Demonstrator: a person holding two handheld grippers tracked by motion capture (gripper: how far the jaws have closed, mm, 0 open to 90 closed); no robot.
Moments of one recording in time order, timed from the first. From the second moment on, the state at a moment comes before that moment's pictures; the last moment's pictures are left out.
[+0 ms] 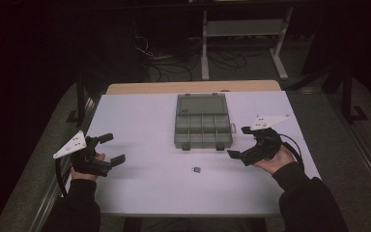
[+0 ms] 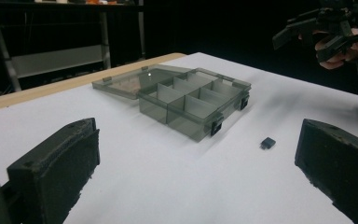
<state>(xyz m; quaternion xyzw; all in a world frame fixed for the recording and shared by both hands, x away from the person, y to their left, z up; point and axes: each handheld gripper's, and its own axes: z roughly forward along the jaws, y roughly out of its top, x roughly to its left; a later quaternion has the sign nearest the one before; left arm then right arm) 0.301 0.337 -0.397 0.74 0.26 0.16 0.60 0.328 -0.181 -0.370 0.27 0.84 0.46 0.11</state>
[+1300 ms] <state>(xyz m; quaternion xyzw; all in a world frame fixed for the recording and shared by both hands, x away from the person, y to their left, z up) 0.303 0.335 -0.398 0.74 0.26 0.14 0.60 0.344 -0.111 -0.386 0.20 0.90 0.38 0.05</state>
